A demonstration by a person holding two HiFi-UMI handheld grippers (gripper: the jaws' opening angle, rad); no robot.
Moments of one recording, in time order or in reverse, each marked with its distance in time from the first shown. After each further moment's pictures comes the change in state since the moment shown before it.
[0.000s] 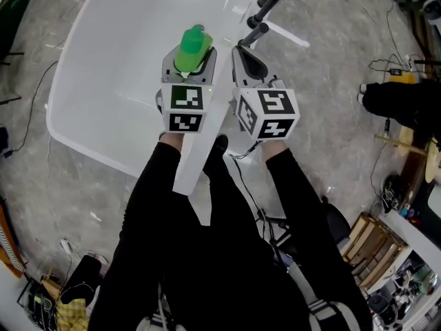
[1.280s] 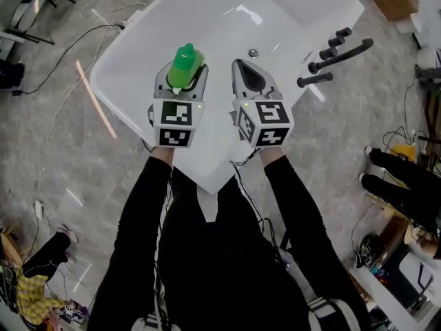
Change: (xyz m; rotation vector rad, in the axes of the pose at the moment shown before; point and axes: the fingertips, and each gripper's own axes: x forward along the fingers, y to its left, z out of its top) left arm -0.196 0.186 -0.014 -0.062 -0.014 0.299; right arm 0.046 0.235 0.024 -0.161 -0.004 0.301
